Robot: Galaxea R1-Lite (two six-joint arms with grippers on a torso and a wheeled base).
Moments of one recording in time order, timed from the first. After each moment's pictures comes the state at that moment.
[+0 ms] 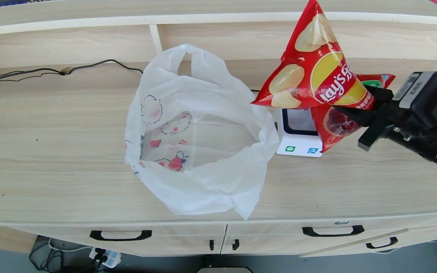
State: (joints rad) left arm 0.00 0.00 0.00 -0.02 0.00 0.03; right arm 0.35 1.44 -0.72 -0.94 0.30 -0.93
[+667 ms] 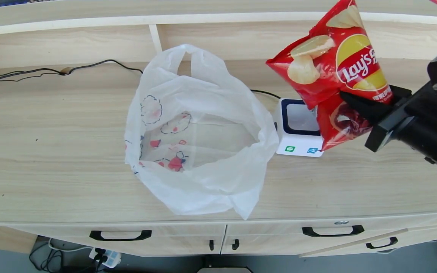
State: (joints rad) left arm 0.00 0.00 0.00 -0.02 0.00 0.03; right arm 0.46 1.36 -0.68 -0.92 0.02 -0.54
